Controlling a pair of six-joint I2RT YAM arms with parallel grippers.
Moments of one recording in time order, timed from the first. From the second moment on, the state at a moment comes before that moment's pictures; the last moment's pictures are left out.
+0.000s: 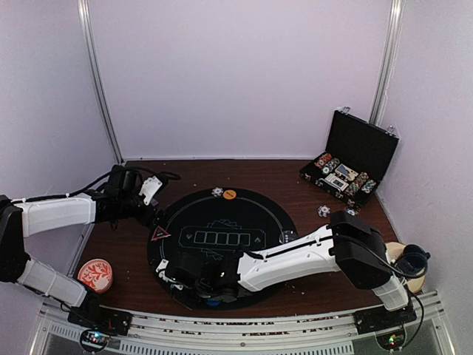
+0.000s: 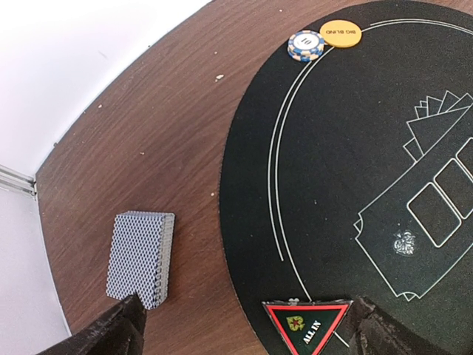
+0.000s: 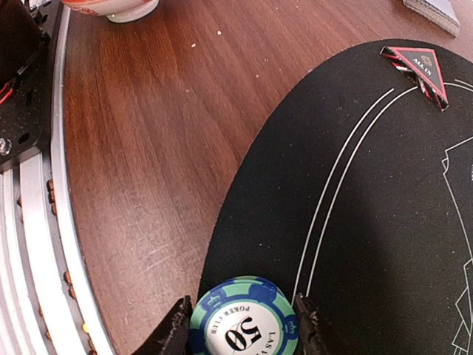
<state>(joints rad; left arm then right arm) -0.40 1.33 0.74 -0.15 -0.05 0.37 1.41 2.27 1.65 -0.19 0.18 0.14</state>
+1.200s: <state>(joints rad) -0.40 1.34 0.74 -0.15 -0.05 0.37 1.42 2.29 1.68 -0.23 0.20 0.13</state>
